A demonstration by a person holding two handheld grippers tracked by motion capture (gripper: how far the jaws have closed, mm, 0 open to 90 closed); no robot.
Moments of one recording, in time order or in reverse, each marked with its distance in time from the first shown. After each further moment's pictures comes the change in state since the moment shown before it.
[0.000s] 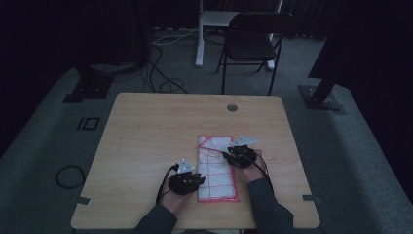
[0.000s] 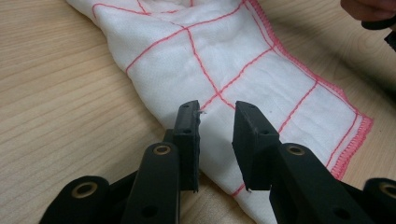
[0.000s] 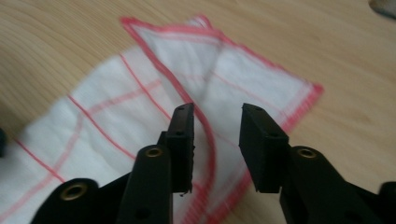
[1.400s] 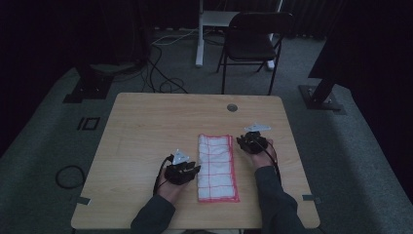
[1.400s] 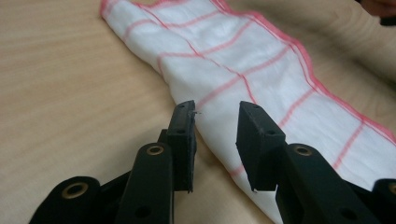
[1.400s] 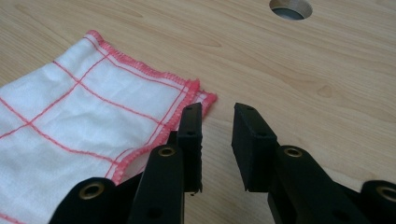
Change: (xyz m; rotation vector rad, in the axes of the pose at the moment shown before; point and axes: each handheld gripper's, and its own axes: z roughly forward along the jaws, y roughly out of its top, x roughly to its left) left arm 0.028 0.020 0.000 -0.076 0.080 0.003; right arm -0.062 0.005 0.002 -0.001 -0.133 0.126
